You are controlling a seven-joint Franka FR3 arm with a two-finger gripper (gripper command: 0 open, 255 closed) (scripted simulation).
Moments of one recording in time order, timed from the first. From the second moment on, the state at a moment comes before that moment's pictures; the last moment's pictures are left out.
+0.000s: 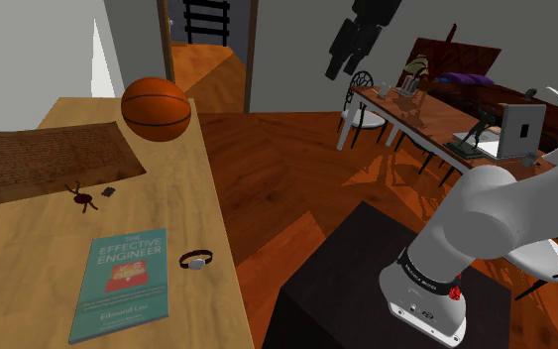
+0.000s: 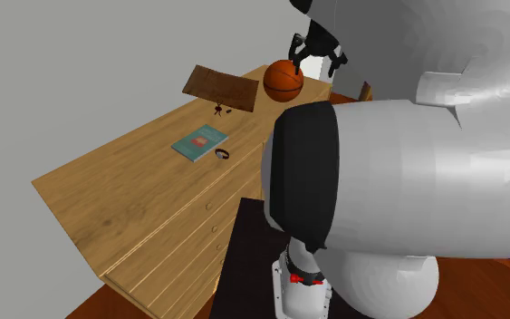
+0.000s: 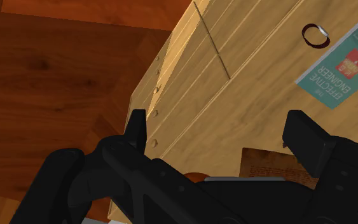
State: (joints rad) arm 0.00 -0.76 0.07 -2.27 0.09 1.72 -0.02
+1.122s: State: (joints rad) arm 0.09 -0.78 0.39 -2.66 0.20 2.24 0.22
